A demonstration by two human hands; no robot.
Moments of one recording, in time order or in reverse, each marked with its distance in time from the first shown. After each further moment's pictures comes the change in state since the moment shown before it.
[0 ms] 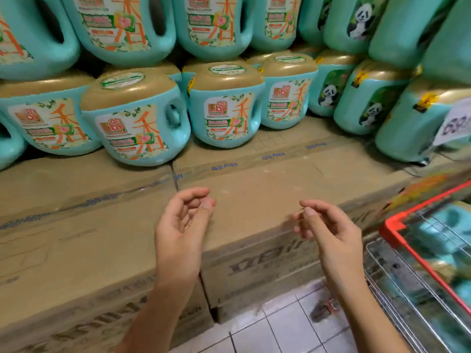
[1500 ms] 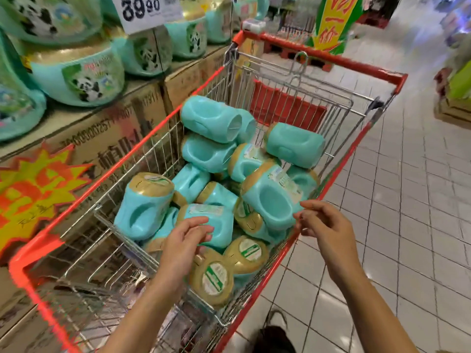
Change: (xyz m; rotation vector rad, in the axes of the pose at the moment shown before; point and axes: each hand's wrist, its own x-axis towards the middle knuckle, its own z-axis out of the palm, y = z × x) left_hand -0.292 -0.204 0.659 0.232 -0.724 -0.652; right_hand 0.030 0.002 -0.754 -0.213 0.671 0.285
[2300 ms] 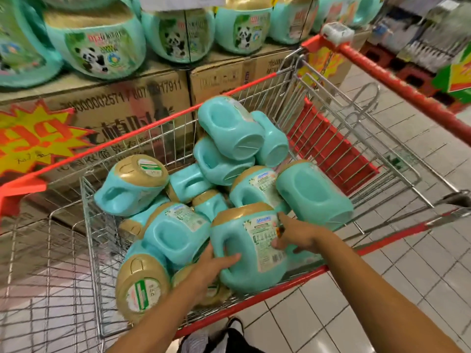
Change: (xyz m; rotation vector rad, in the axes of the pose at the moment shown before) left_hand 0.098 -0.060 0.186 -0.322 0.162 -0.286; right_hand 0.294 0.044 0.013 -0.971 -1.216 0.310
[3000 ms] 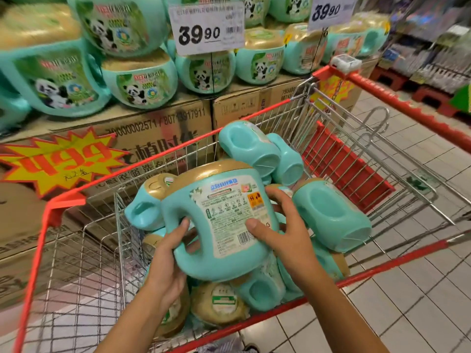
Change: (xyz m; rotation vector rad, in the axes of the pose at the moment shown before) left_hand -0.070 0.082 -0.053 -0.468 0.106 0.361; right_hand -0.085 -0.081 0.070 0.537 0.491 -0.705
